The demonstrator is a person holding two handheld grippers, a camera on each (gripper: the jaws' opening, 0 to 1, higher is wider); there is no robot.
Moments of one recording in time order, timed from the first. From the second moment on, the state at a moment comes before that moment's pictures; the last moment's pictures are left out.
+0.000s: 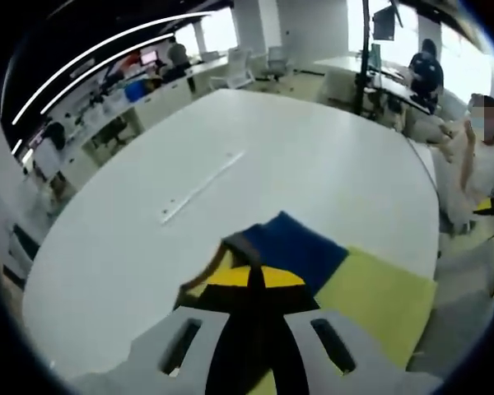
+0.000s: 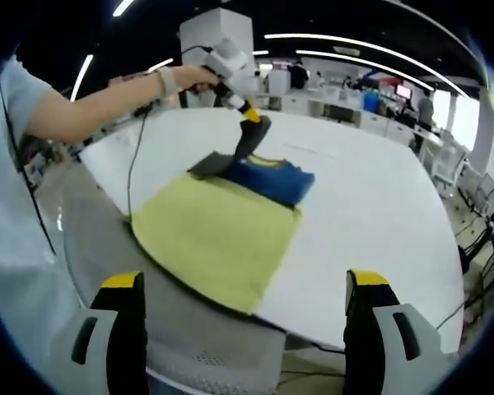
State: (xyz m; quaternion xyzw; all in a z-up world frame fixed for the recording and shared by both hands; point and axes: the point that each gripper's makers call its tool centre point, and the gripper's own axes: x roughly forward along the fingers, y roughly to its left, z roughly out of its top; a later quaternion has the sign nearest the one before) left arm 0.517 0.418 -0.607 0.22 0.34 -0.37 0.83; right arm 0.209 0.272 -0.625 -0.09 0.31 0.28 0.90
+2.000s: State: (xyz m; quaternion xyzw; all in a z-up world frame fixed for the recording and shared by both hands) left arm 0.516 0.348 -0.715 0.21 0.42 -0.39 0.79; right arm 0.211 0.262 -0.639 -0.09 0.33 0.30 0.89
